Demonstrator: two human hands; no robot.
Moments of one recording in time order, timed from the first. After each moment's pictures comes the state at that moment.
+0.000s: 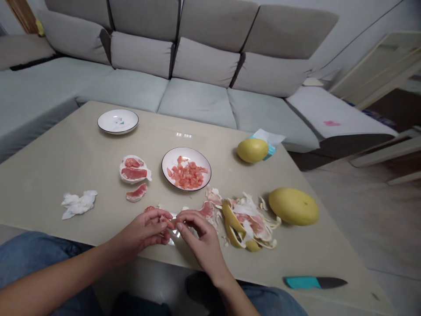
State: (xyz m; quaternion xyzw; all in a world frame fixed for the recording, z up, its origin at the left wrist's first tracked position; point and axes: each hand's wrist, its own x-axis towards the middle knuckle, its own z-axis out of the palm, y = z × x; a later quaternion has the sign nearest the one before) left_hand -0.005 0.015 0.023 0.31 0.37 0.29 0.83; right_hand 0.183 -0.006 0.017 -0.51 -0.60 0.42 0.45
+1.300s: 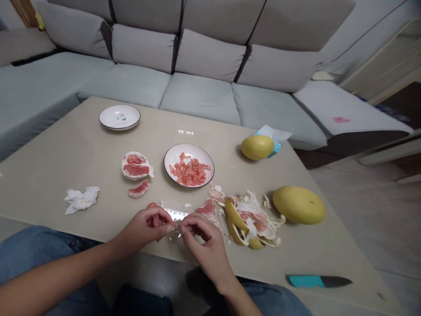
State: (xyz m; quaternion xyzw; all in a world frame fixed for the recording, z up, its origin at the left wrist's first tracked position) left_hand -0.005 0.019 0.020 0.52 0.46 0.26 0.67; right_hand 0.181 -0.017 0.026 -0.51 -0.62 0.40 0.44
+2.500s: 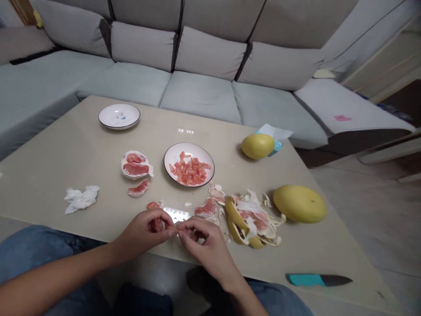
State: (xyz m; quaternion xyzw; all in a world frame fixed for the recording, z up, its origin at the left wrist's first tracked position) left_hand -0.006 0.013 0.017 0.58 0.46 0.24 0.62; right_hand 0.187 -0.014 0.033 -0.53 -0.63 0.43 0.36
